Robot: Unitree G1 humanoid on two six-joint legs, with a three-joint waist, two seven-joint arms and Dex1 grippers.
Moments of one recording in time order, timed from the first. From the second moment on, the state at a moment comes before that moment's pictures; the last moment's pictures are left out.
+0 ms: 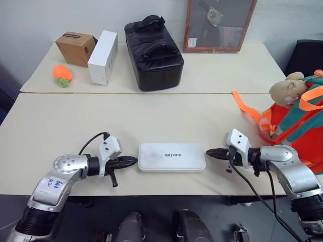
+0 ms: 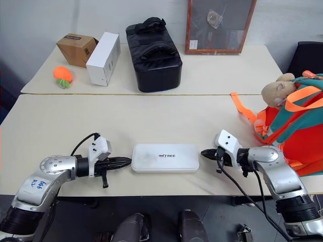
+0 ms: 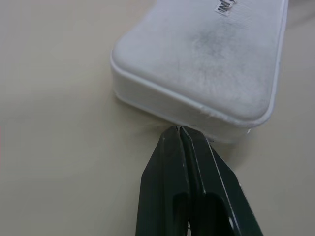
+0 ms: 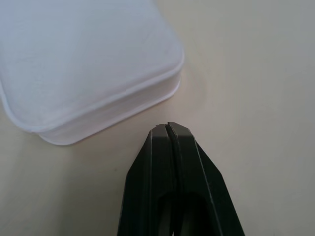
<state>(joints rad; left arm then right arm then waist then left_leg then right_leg) -0.12 0.72 0.01 -0.26 -0.38 0.58 -0.88 -0.26 -0.79 0.08 -0.08 0.27 0.37 1.04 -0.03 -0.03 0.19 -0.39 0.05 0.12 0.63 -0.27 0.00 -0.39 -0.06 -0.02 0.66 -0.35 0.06</state>
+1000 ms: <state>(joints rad) -0.57 0.54 -0.03 0.10 -0.76 1.31 -0.83 -0.33 -0.82 0.17 -0.03 0.14 0.16 1.18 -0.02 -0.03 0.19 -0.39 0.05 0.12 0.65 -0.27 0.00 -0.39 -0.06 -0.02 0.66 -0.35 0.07</state>
